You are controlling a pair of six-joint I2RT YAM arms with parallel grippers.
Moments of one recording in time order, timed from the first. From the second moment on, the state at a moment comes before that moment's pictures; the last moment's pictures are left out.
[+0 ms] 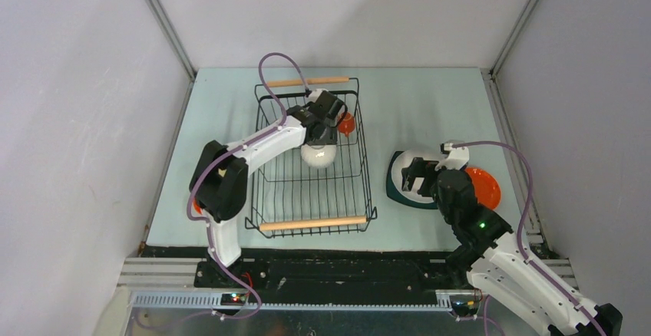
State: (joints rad) left arm -0.66 1.88 1.51 -0.66 -0.42 -0.58; right arm 0.62 0.58 0.47 -0.29 0.42 0.46
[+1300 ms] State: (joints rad) left arm -0.66 1.81 1.49 -0.66 -0.45 -0.57; right arm 0.60 0.59 0.47 -0.29 0.41 0.47
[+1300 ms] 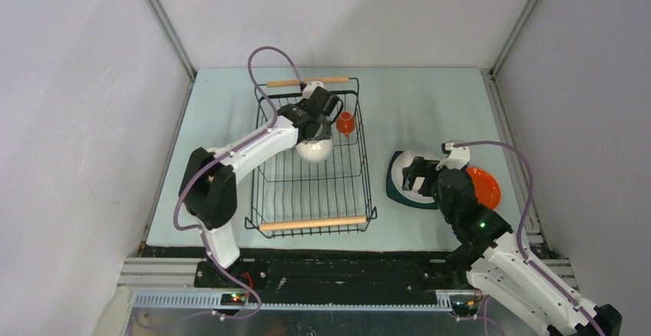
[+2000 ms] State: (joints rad) left arm -0.66 1.72 1.45 -0.65 -0.46 -0.55; right arm 0.60 0.55 0.47 -0.27 0.28 0.46
